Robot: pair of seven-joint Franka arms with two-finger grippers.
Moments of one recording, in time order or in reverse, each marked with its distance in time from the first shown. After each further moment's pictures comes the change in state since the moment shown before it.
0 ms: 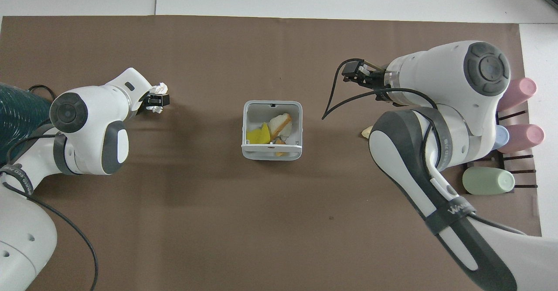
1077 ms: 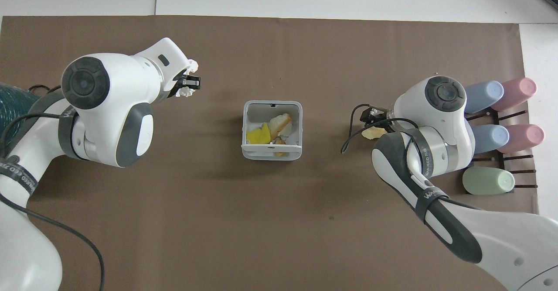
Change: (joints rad) left arm -0.191 -0.109 -0.035 0.223 0.000 -0.328 -0.107; right arm -0.059 0.084 0.002 -0.208 -0.155 0.037 0.029
